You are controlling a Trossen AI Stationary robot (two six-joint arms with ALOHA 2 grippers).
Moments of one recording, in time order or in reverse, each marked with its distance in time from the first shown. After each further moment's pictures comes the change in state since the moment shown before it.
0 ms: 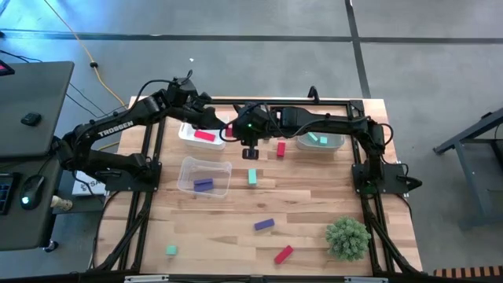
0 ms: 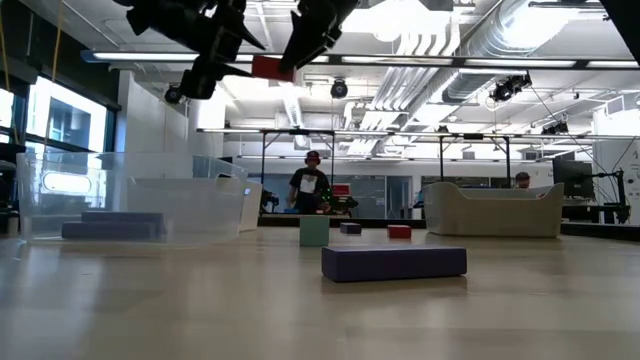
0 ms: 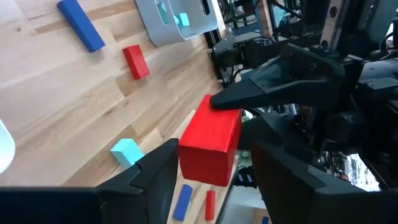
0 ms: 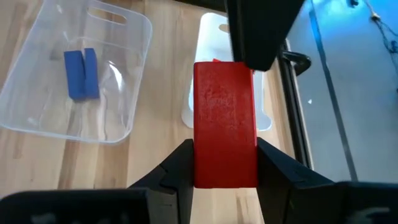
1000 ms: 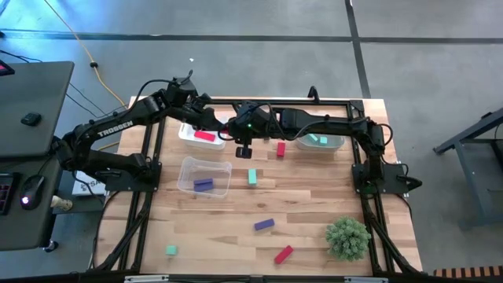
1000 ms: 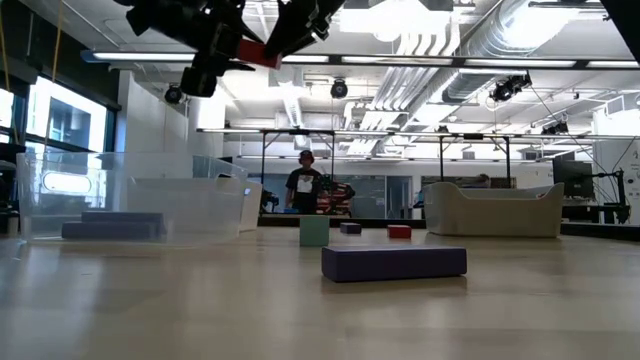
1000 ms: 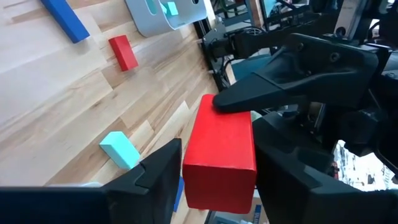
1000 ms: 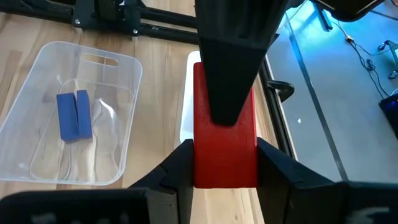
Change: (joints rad) left arm 0.000 -0.001 0.001 -0.002 0.053 0.009; right arm 0.010 0.002 0.000 0.136 0.040 0.020
